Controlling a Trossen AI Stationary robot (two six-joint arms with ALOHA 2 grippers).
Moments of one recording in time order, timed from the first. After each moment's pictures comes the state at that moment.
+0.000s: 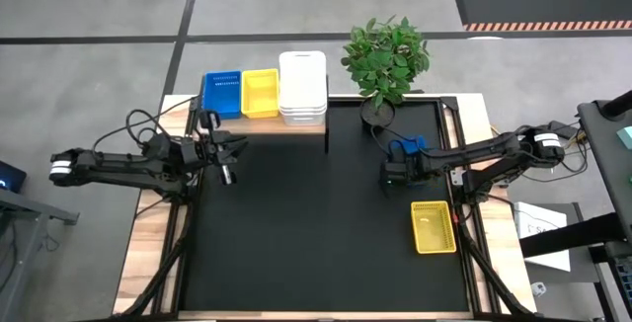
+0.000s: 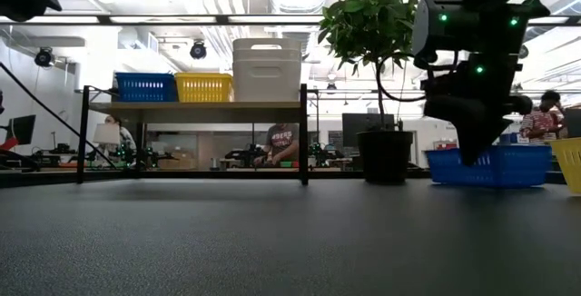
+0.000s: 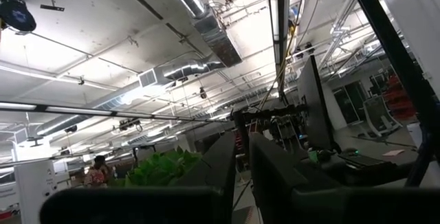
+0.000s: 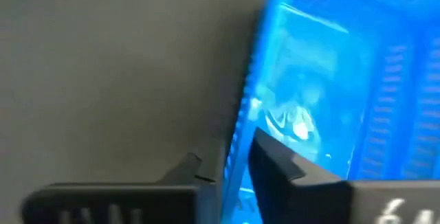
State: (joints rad) left arm 0.07 0.64 0.34 0.87 -0.02 0.40; right arm -0.03 1.38 0.71 -0.80 0.34 0.93
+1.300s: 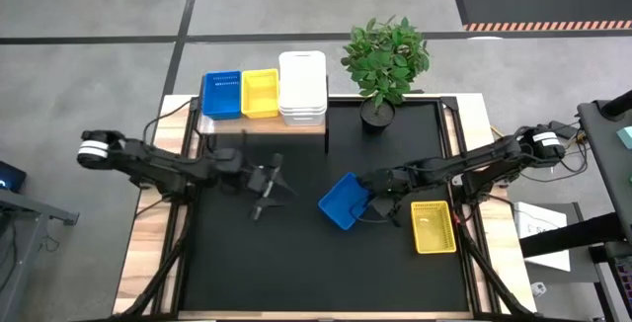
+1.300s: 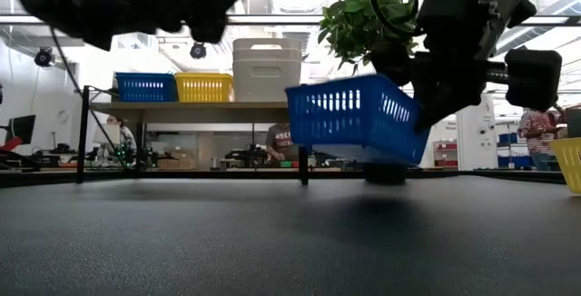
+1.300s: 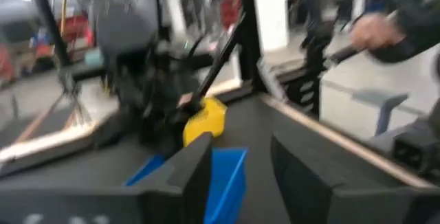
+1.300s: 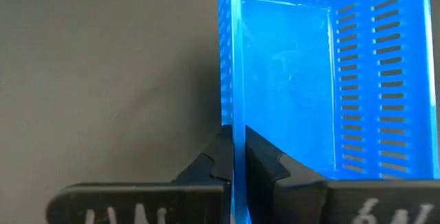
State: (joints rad) left arm -0.01 1.22 0.44 0.79 0.37 0.19; right arm 0.10 1.38 0.71 -0.23 -0.14 -0.73
